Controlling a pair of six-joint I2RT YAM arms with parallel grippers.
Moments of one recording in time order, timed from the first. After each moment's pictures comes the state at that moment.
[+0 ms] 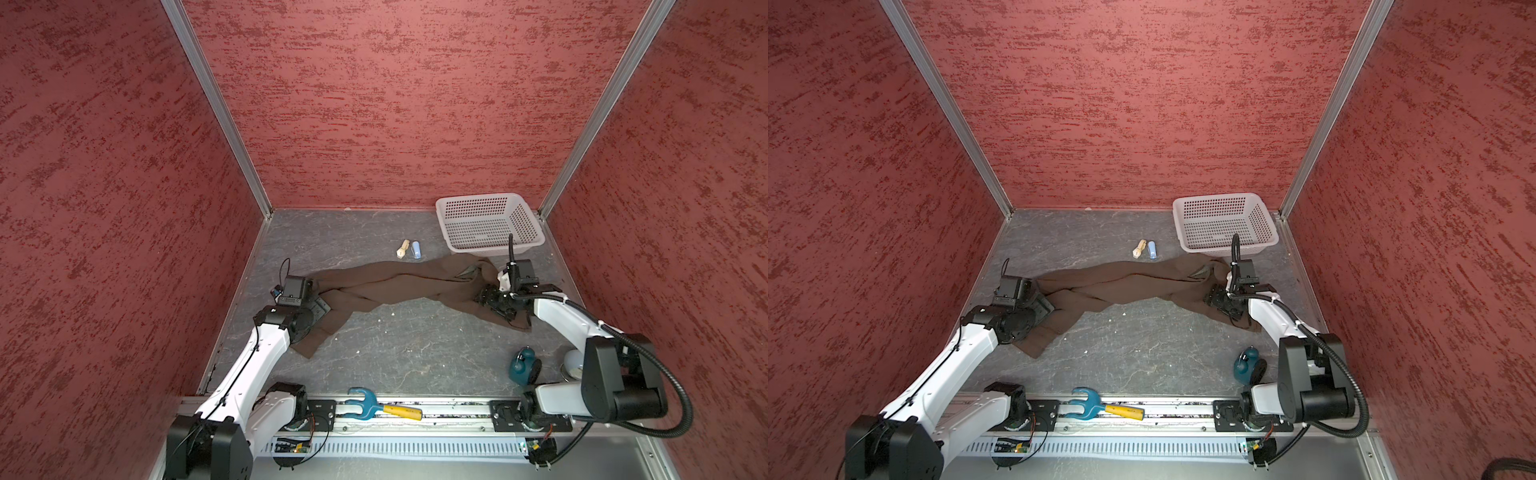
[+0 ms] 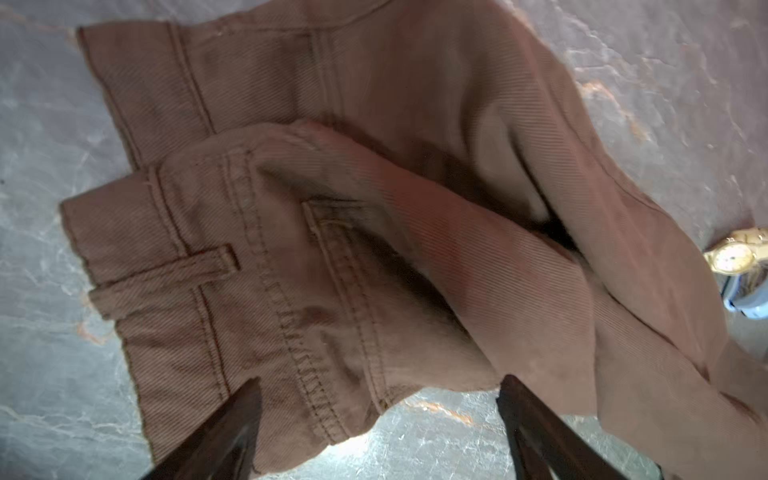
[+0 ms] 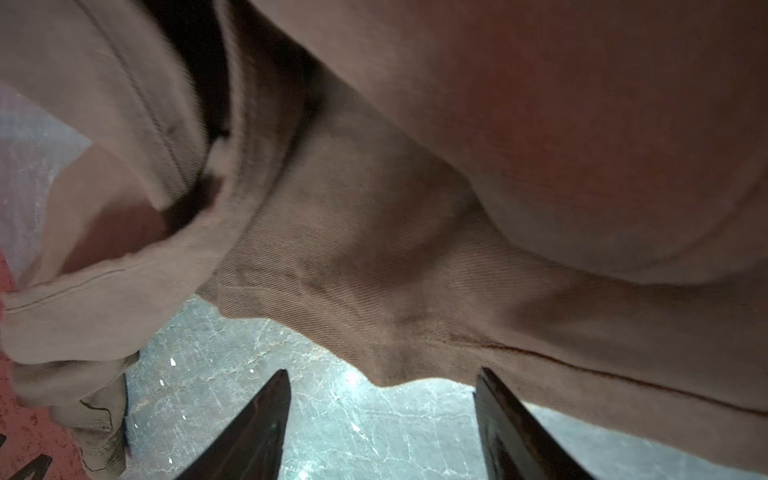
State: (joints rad) left arm -0.10 1.00 0.65 -0.76 -0.08 -0.95; right arm 0.07 1.39 0.74 -0.49 -0.33 0.58
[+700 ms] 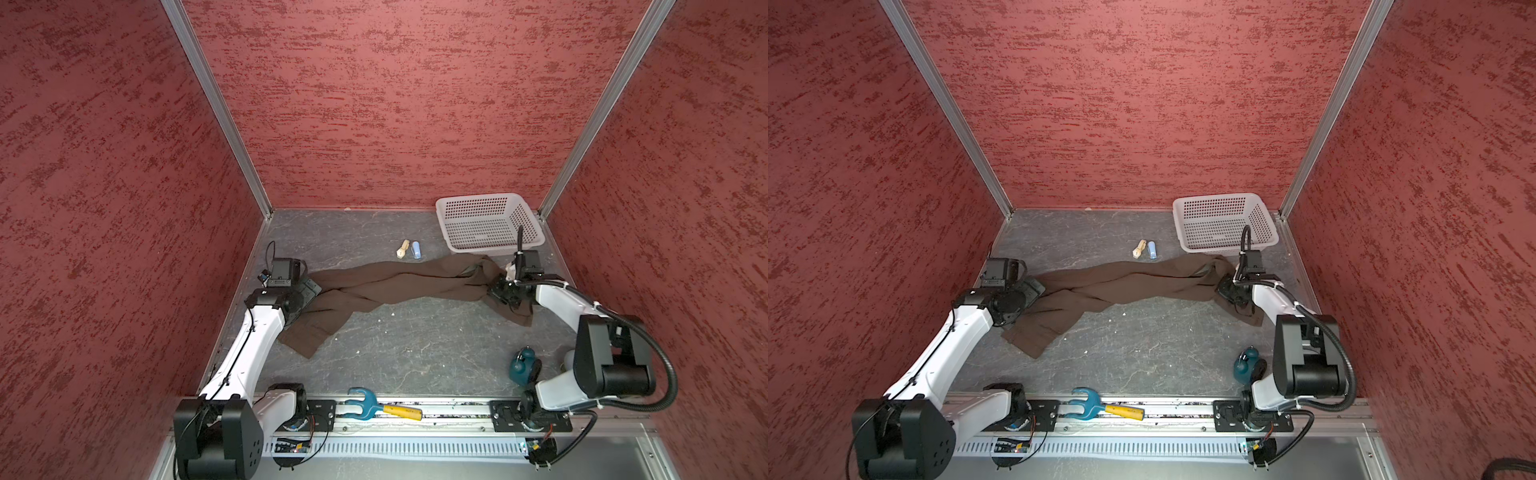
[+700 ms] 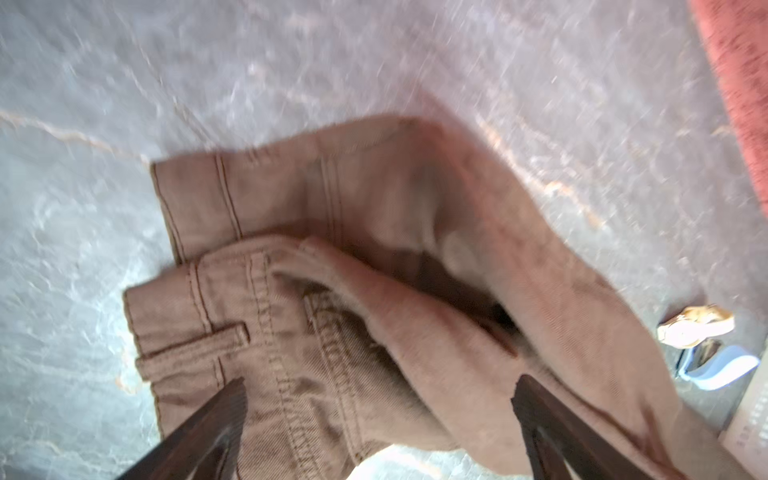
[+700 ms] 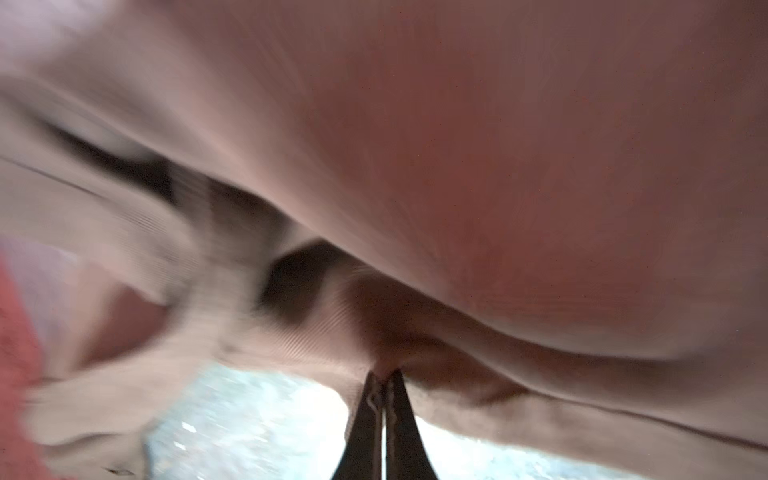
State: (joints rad) left arm 0.01 1.11 0.83 -0.78 -0.11 -0.89; right arm -0.05 1.47 0.89 -0.46 -0.32 0.59
